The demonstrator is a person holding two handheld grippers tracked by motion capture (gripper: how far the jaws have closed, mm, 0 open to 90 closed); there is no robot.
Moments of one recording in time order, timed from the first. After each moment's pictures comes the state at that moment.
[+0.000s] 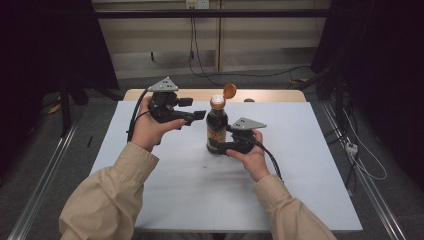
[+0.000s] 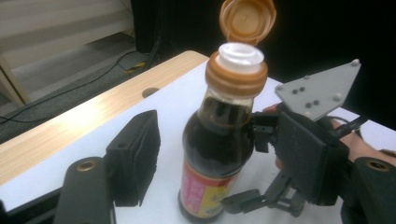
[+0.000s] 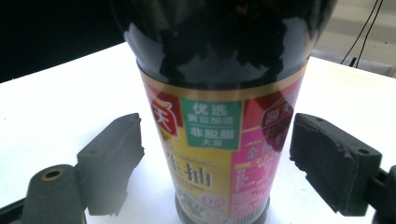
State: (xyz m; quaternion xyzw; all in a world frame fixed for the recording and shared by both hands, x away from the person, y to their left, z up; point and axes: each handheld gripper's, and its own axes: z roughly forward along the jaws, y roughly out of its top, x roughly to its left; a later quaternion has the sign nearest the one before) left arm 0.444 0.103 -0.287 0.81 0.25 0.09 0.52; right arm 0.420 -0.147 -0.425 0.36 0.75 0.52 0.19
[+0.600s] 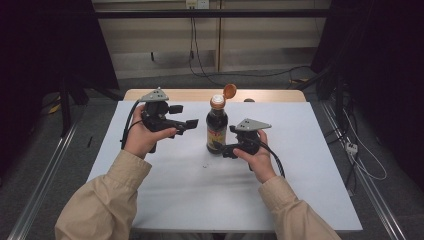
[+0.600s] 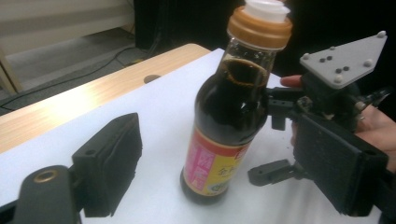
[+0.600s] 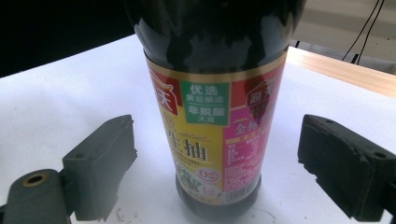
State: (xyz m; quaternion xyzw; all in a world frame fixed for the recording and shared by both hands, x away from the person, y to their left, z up) left arm 0.444 0.125 -0.316 0.80 0.27 0.07 0.54; right arm 0.412 -0.158 -0.419 0.36 0.75 0.52 0.18
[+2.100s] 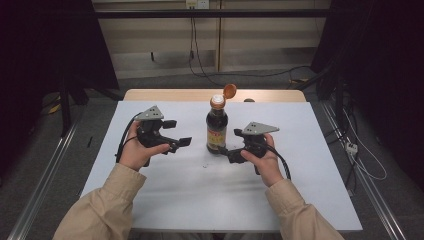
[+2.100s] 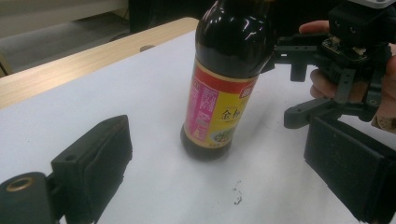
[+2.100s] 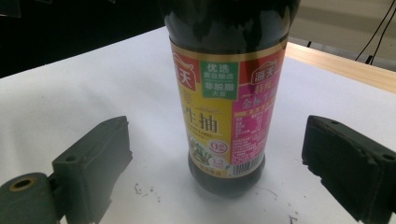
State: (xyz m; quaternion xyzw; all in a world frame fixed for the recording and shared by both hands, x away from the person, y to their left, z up) left arm 0.428 0.145 -0.355 0.81 0.26 0.06 0.52; right arm 0.396 -0.173 -0.416 0.34 0.76 0.53 0.17
